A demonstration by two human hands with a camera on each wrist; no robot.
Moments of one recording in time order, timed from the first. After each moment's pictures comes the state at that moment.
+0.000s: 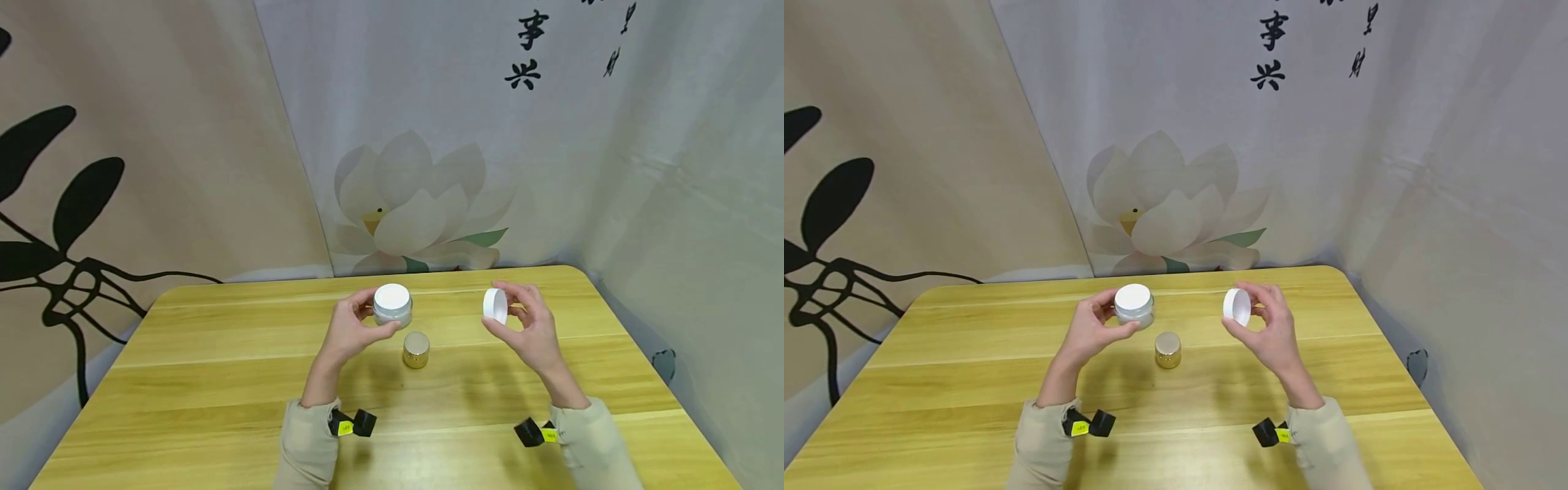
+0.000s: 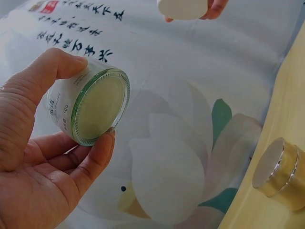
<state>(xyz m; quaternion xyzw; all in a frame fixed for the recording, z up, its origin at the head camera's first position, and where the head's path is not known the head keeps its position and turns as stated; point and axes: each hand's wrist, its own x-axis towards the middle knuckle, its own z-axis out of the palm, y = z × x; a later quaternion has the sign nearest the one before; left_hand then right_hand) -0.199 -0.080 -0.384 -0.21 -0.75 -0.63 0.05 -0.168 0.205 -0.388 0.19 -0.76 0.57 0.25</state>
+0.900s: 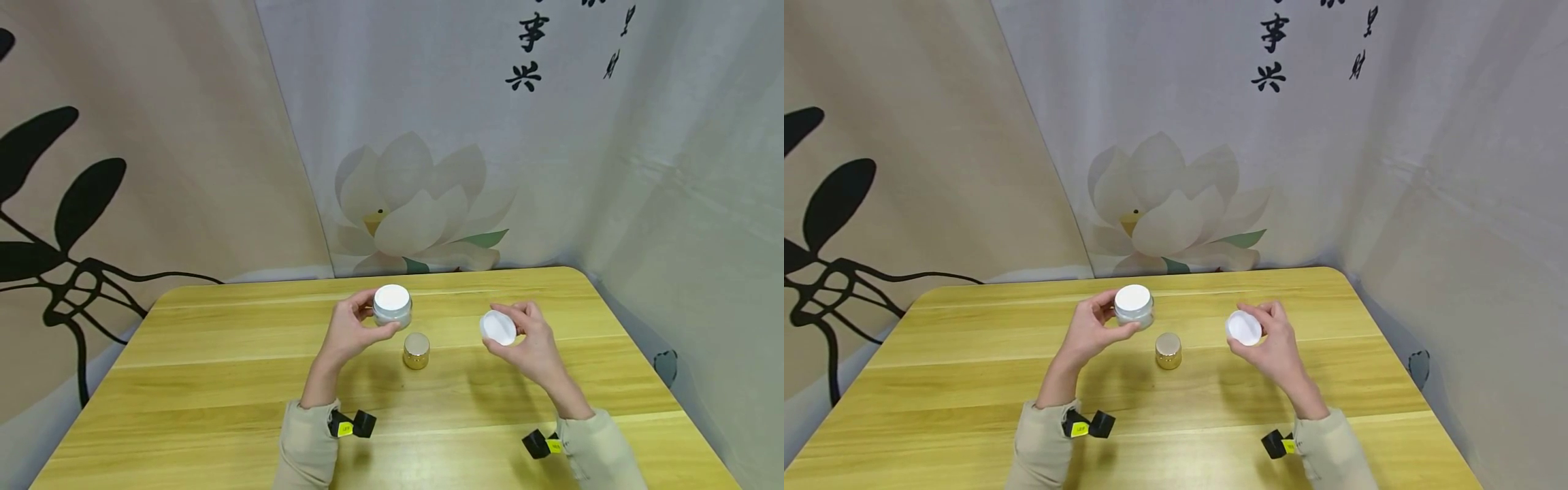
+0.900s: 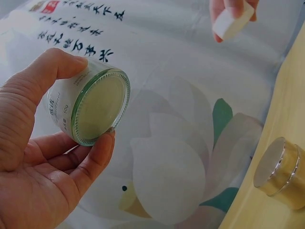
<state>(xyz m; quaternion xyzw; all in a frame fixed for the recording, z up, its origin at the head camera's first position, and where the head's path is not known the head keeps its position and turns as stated) -0.197 -0.081 -0.384 -0.20 -0.75 -0.63 0.06 -0.162 0.215 -0.413 0.11 -0.88 0.41 0.21</state>
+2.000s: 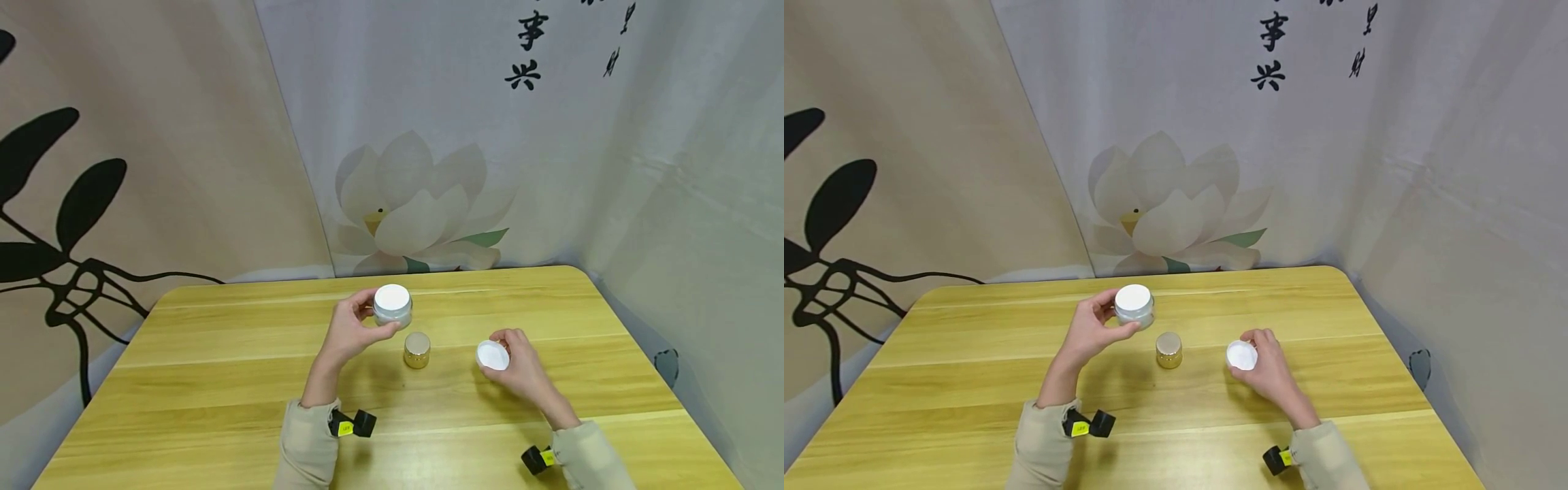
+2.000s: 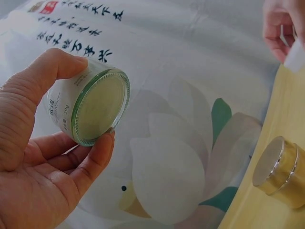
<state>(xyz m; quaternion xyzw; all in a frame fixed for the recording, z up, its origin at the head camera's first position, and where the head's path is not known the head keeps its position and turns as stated) -0.198 -0.081 -0.385 -0.20 -0.75 -0.63 0.05 -0.162 0.219 -0.467 0.09 -0.92 0.36 0.12</state>
